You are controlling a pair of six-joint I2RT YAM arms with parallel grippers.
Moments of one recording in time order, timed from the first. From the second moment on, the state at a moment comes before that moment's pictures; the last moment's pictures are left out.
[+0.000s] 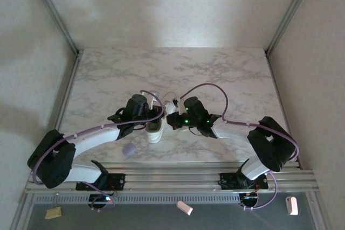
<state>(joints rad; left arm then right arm) -0.63 1.33 0.64 0.13 0.16 -0.53 0.82 1.54 0.71 0.24 -0.30 0.51</state>
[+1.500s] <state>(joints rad) -0.63 1.35 0.64 0.17 0.14 -0.55 0.98 1.63 0.68 0.06 0.00 0.56</state>
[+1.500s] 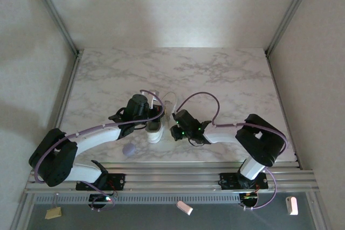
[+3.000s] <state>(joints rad) -0.63 1.35 0.64 0.17 0.14 -0.55 0.93 1.39 0.60 0.22 -0.04 1.05</state>
